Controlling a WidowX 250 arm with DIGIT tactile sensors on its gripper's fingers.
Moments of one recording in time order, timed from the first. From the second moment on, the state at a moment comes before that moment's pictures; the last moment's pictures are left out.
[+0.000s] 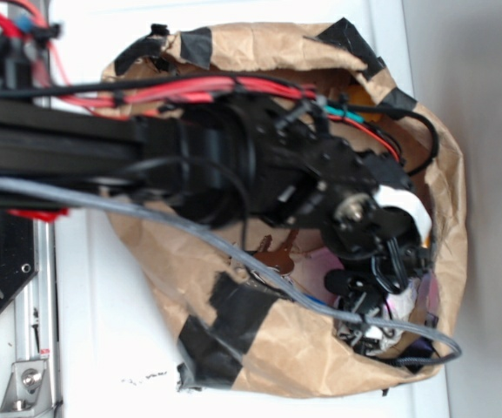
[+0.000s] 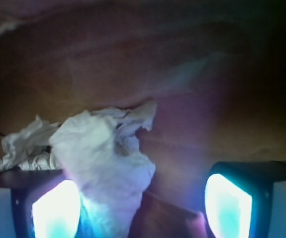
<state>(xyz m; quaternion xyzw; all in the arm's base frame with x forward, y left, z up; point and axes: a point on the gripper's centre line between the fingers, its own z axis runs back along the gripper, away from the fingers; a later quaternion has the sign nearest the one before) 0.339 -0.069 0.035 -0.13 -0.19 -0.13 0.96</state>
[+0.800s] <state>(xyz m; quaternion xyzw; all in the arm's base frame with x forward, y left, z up) 0.307 -0.068 0.038 -0.09 -0.17 -0.12 0.97</state>
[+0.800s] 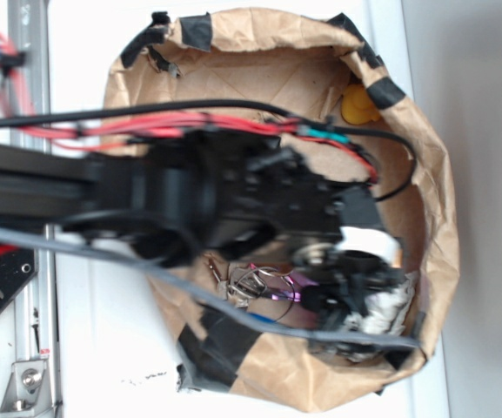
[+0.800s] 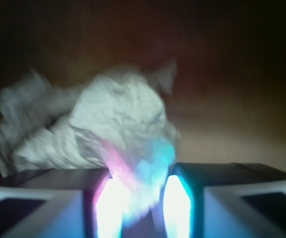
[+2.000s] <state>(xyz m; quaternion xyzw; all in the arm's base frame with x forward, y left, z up) 0.306 -0.052 0.065 -0.16 -0.23 -0.16 0.95</state>
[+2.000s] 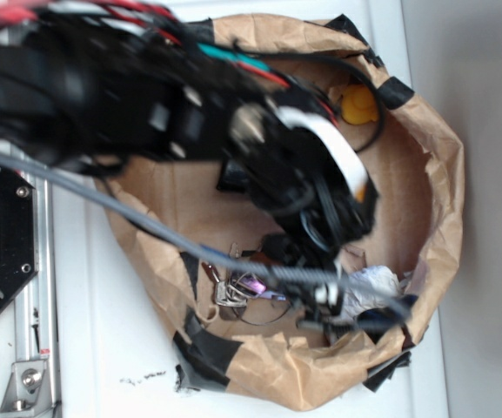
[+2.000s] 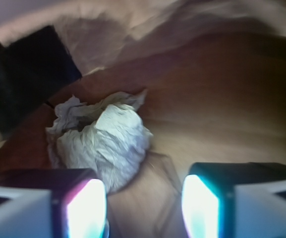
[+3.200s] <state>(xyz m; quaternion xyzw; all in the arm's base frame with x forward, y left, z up) 0.323 -0.089 0.038 -0.17 -0.19 -0.19 0.95</state>
